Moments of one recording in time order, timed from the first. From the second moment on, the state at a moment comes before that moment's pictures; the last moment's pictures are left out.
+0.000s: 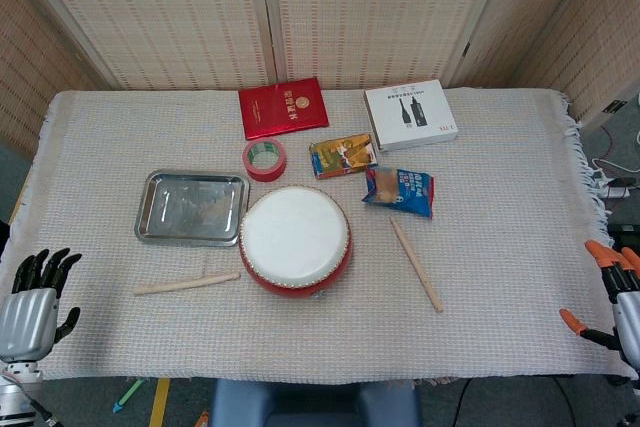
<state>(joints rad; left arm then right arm) -0.09 -1.17 -0.05 -1.75 1.39 1.52 0.26 -0.03 -1.09 0.03 -1.49 -1.58 1.59 0.29</state>
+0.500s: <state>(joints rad) -0.11 -1.17 -0.05 -1.73 1.41 1.46 0.12 -0.05 -1.10 0.03 -1.49 -1.60 1.64 0.27</state>
